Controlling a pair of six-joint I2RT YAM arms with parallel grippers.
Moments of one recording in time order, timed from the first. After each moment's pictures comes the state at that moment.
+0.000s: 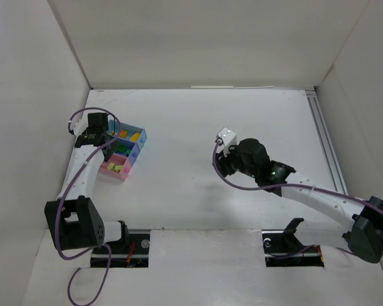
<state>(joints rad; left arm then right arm) 0.08 1.30 1.02 -0.70 -0.31 -0.91 0.80 1.16 0.79 -0.09 0.02 -0.08</state>
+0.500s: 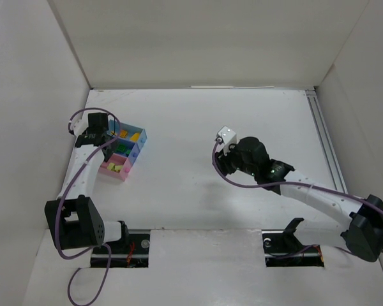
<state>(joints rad) 0.08 1.30 1.02 -0.70 -0.31 -0.91 0.77 1.18 0.79 -0.09 -0.01 -0.08</state>
